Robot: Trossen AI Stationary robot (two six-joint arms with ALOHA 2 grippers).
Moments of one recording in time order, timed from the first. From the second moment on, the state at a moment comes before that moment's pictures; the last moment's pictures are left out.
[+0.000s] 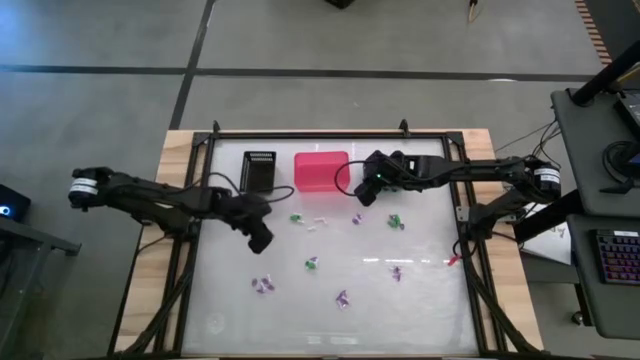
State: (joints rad) left arm -0.03 1.13 0.59 -0.41 0.10 -0.72; right arm -0.23 1.44 1.02 -0.54 0.30 0.45
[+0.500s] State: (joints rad) left arm -0.10 1.16 0.62 -0.53 -0.10 -0.99; right arm -0.23 1.44 1.02 -0.54 0.29 0.45
